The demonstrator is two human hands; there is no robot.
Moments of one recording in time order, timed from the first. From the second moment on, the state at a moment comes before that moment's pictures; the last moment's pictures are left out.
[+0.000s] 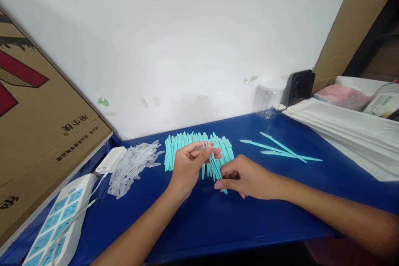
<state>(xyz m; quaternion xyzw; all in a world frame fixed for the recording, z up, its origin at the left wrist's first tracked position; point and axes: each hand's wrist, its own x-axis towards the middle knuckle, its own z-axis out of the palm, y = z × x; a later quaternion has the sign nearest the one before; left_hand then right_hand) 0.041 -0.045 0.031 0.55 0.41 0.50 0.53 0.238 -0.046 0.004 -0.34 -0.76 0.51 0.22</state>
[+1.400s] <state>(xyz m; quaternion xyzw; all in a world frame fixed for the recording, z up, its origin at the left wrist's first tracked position) 0.042 -0.063 0.045 0.68 0.39 0.45 0.43 0.235 -0.049 0.005 -0.30 -0.83 0.39 0.25</state>
